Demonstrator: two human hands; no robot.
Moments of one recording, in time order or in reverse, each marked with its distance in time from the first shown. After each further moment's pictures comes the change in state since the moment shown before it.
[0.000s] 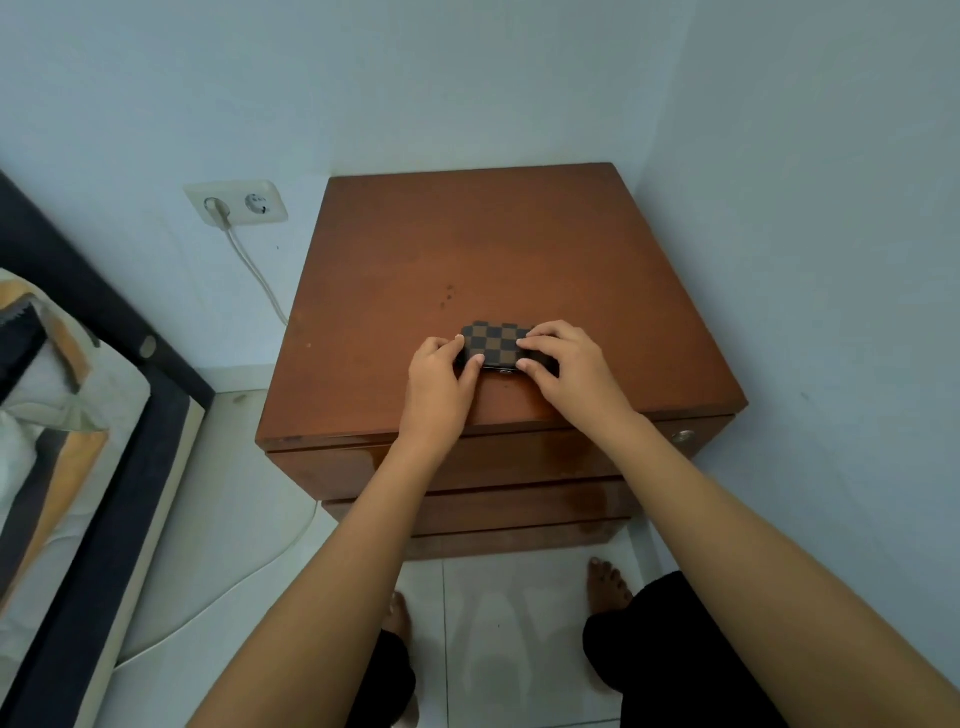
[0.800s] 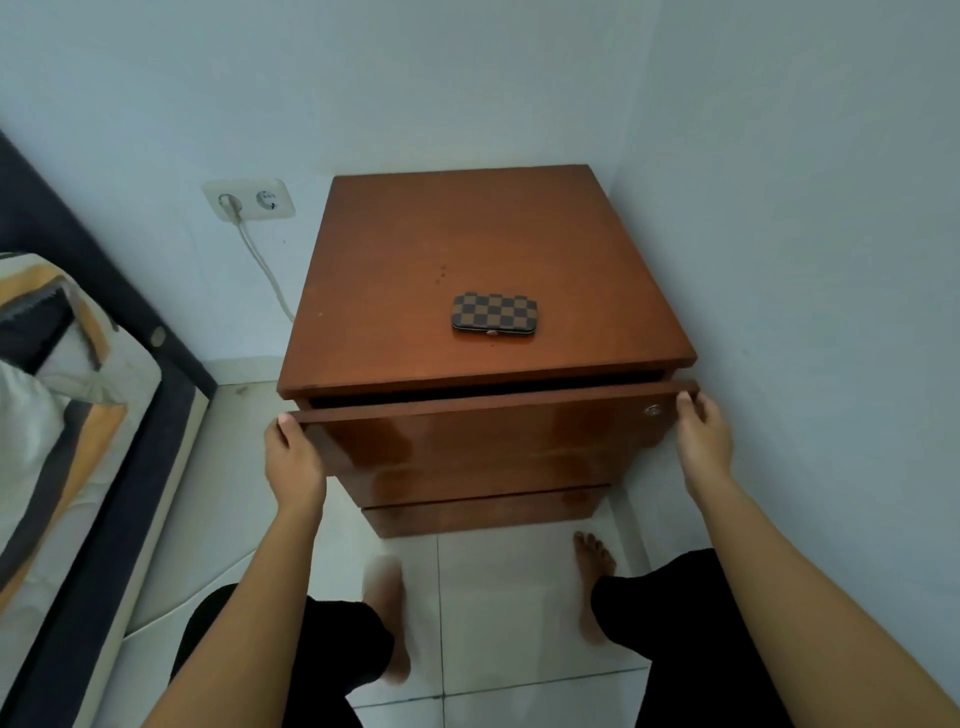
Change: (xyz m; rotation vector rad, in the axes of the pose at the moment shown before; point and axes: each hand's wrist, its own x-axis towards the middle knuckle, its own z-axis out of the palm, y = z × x) left_hand -0.111 -0.096 -0.080 -0.363 0.397 -0.703; right_hand -0.139 0.086 -0.049 0.413 0.457 0.860
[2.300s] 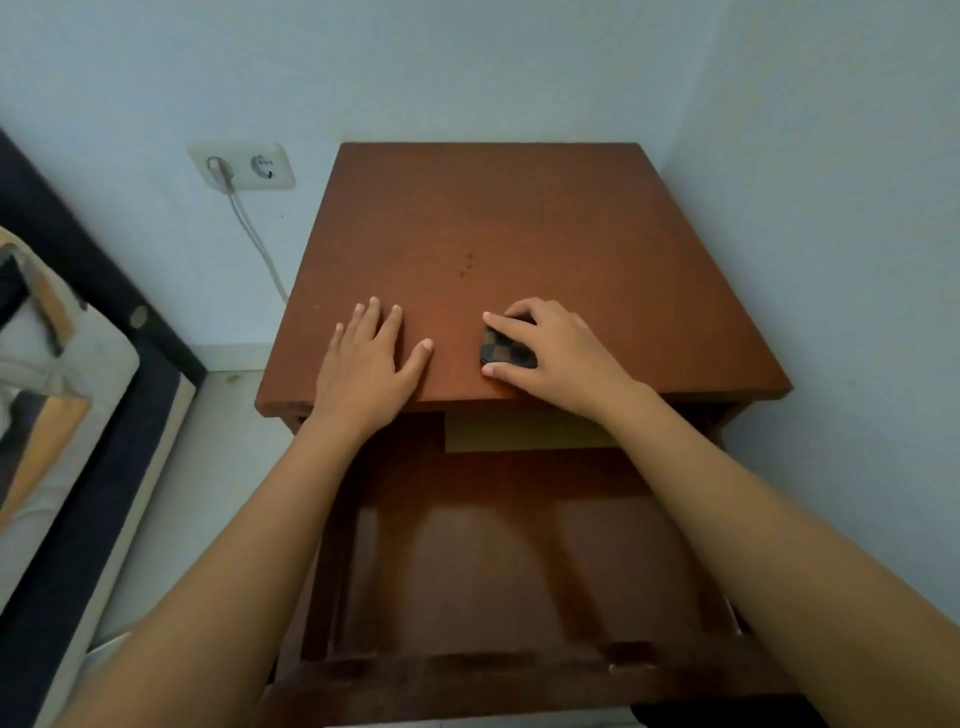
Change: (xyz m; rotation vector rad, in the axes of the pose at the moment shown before) left_hand 0.046 0.071 0.078 0.947 -0.373 0.740; right_hand -0.026 -0.121 0.153 -0.849 -0.625 -1.075
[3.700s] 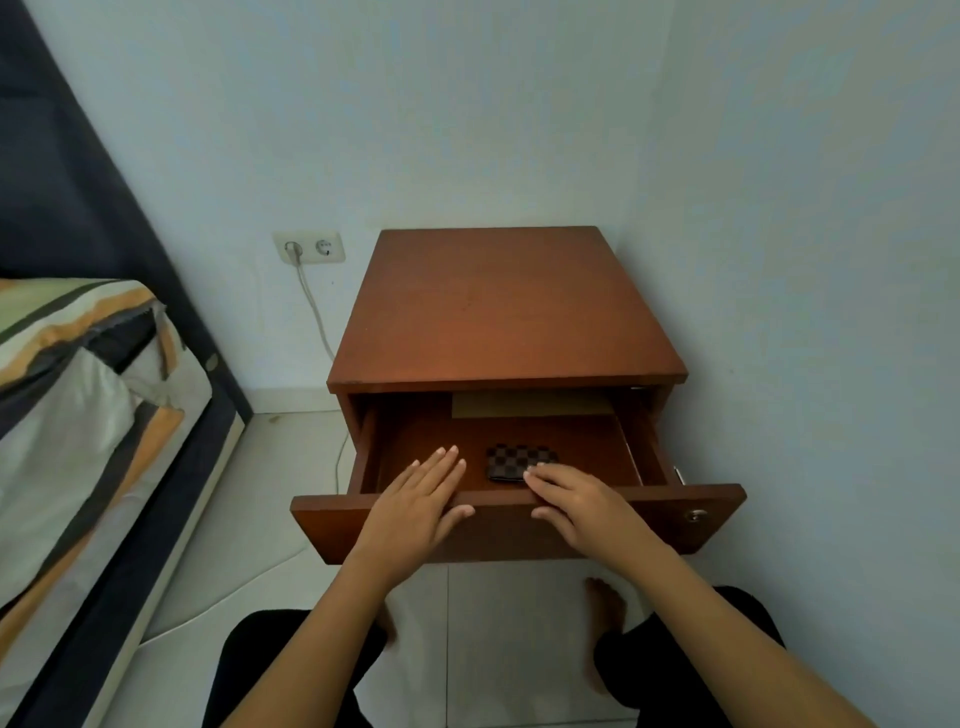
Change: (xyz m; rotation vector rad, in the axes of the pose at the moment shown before) left_hand -0.197 0.008 0.031 0.100 -0.039 0.418; right_hand -0.209 -0.036 0.031 0.057 -0.013 -0.078
